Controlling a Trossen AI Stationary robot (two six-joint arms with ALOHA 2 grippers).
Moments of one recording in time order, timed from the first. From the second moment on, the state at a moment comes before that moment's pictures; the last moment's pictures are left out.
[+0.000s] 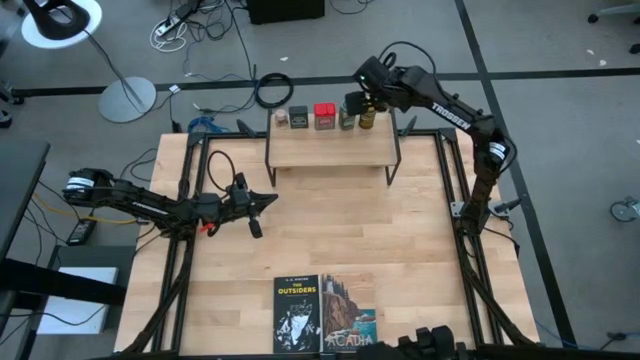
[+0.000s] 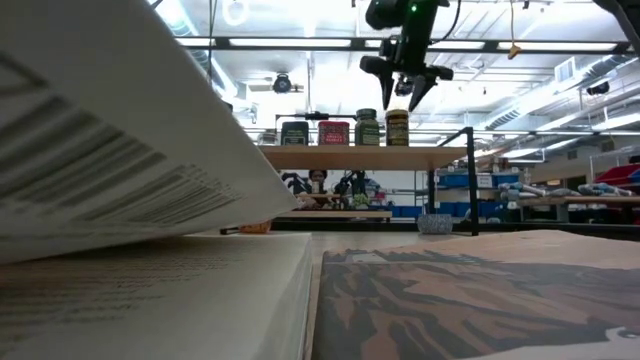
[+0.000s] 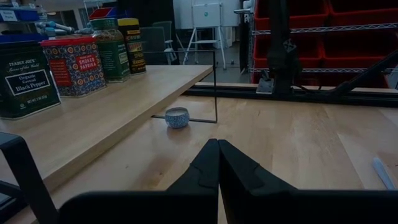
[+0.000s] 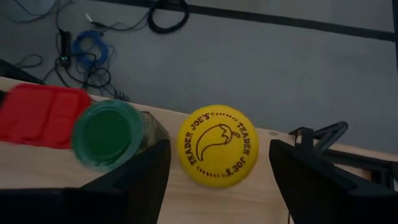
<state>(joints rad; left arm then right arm) -0.04 1.06 0.11 0.94 -0.40 0.02 -0.61 1.82 1.99 -1.19 0.40 0.65</state>
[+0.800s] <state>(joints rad) -0.04 1.06 0.11 0.95 -0.37 0.01 0.15 1.54 1.99 -0.84 0.92 0.04</state>
